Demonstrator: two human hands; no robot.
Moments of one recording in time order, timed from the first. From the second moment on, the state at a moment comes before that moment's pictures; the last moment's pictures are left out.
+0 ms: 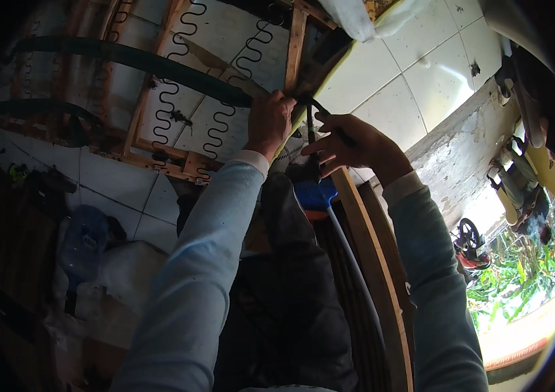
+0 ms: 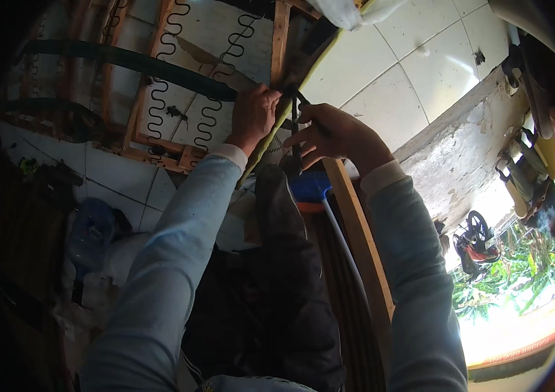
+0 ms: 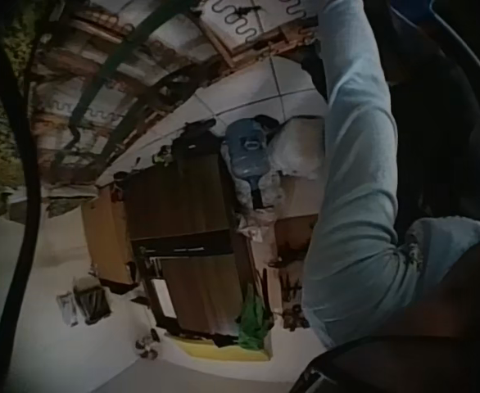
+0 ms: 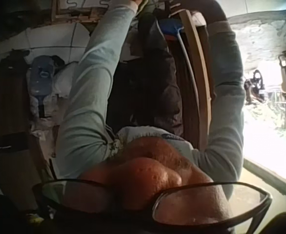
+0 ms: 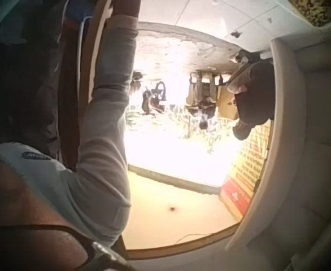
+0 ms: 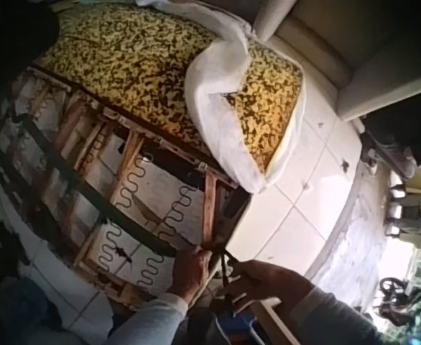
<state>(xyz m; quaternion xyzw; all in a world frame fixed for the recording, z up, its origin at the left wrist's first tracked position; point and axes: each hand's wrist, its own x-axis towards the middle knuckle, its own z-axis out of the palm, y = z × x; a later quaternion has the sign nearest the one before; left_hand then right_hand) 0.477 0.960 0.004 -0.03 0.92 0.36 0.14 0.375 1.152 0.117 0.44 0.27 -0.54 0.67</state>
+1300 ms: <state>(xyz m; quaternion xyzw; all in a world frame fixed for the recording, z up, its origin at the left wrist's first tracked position) 0.456 0.941 -0.019 0.14 0.94 0.28 0.17 0.583 1.150 -0.074 0.11 0.93 -0.31 0.14</state>
